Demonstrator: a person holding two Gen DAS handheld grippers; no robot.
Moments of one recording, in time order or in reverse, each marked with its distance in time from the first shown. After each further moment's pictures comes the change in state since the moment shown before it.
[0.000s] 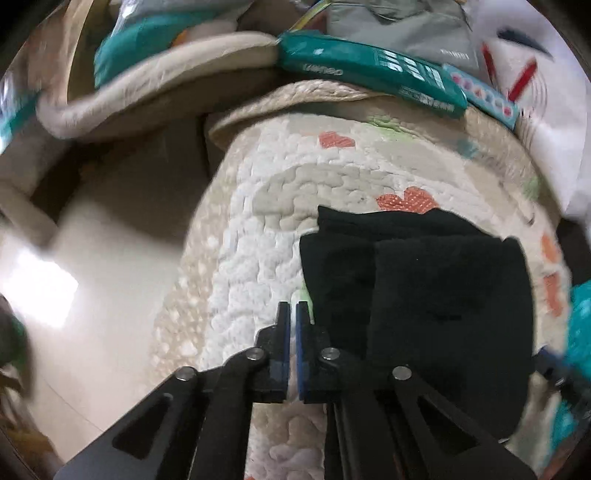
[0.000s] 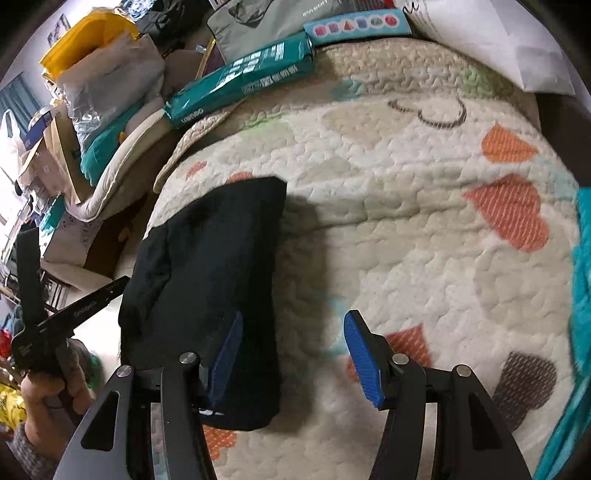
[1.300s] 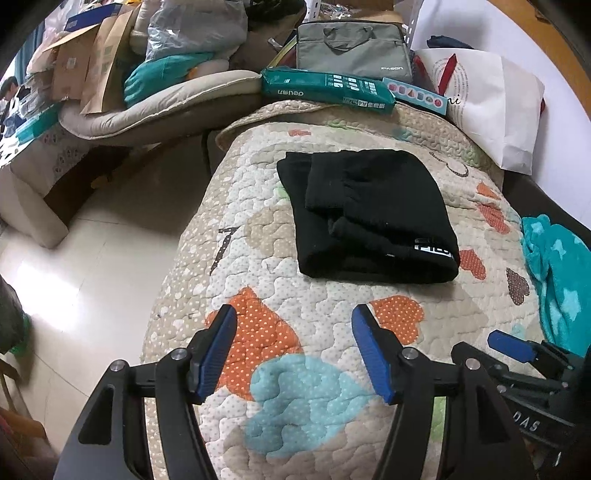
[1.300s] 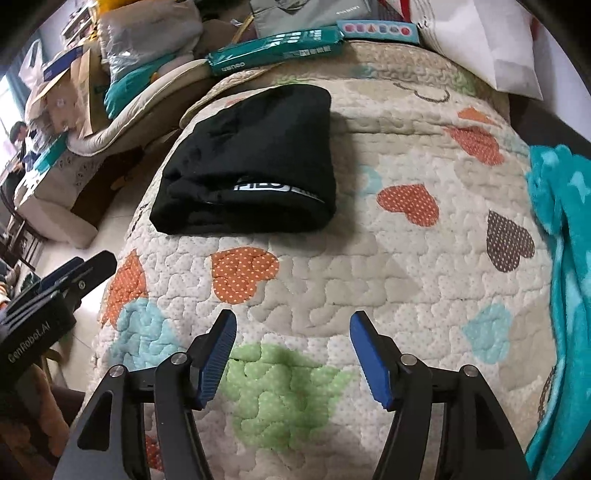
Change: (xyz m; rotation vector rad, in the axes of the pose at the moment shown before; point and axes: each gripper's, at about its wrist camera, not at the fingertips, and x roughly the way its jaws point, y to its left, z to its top) left arm -0.113 -0.011 -0.154 0.116 -0.155 0.003; right arm -0.042 0.063 -0.142 -0.134 -0.005 -0.154
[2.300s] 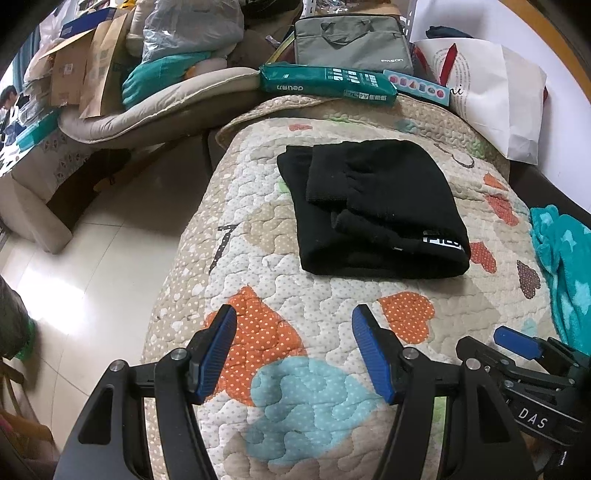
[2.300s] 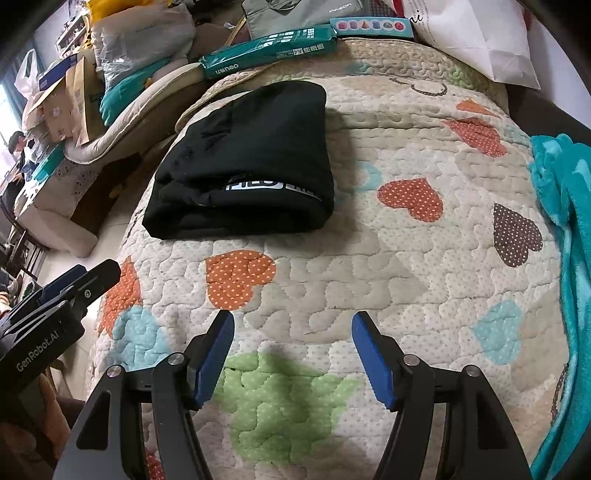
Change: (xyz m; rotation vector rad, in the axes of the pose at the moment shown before) left arm 0.010 -0.006 -0.003 0.029 0.006 0.034; right arm 0.009 -0.006 -0.002 0.044 -0.007 0.016
